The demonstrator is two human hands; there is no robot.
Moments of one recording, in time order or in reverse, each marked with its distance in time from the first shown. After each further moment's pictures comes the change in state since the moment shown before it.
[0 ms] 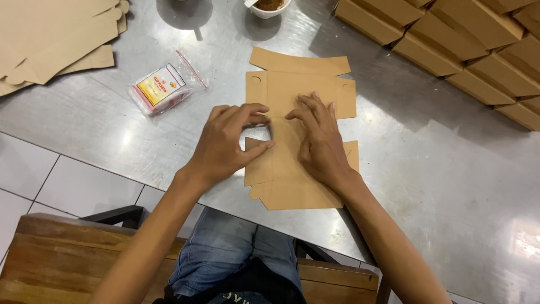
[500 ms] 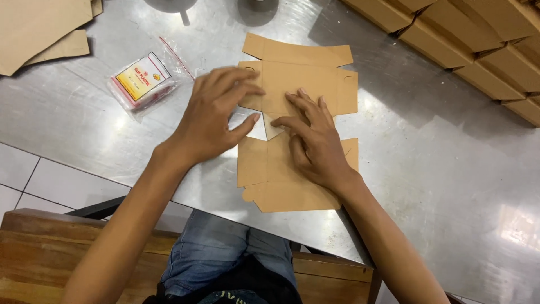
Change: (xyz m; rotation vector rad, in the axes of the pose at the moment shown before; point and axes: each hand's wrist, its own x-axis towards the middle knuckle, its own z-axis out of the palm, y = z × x) left_hand 0.026 -0.032 -0.004 0.132 -0.028 0.095; right_hand 0.000 0.003 0.000 0.082 -0.031 -0.069
